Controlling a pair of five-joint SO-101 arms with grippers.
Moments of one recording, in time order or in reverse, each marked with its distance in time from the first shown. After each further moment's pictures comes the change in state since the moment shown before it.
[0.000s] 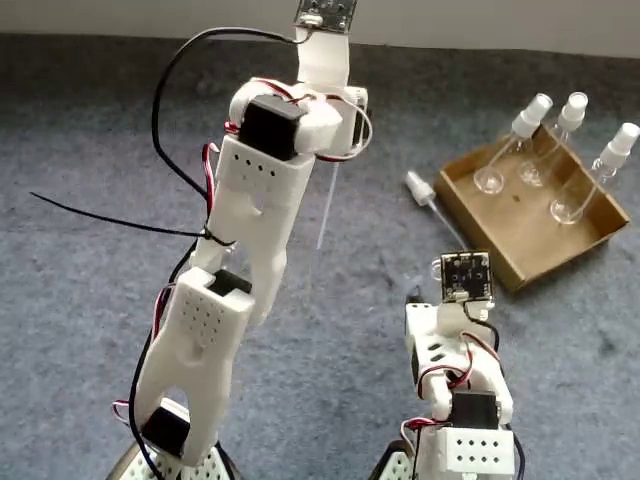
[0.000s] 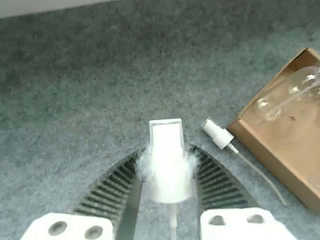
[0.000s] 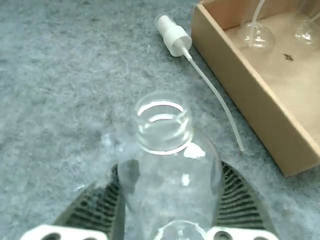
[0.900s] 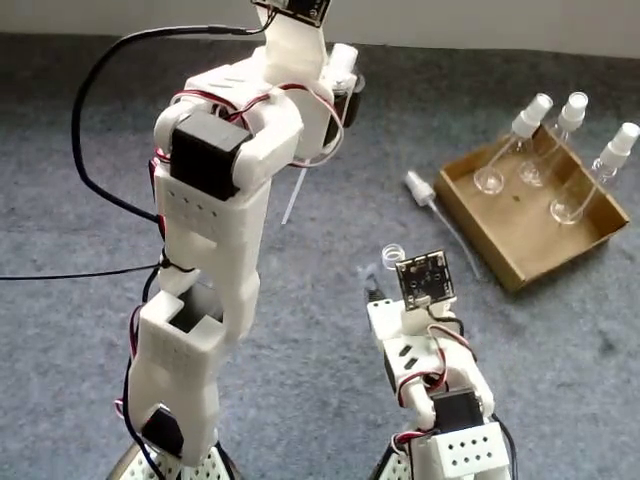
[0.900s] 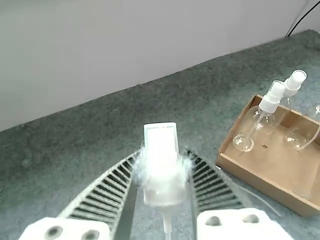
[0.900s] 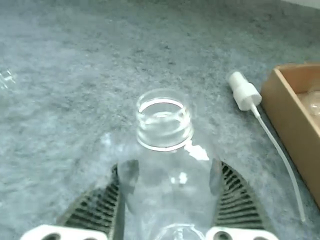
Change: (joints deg) left arm 0.3 -17.5 2.3 0.0 -12.0; right arm -14.7 0.0 0.4 -8.0 -0.1
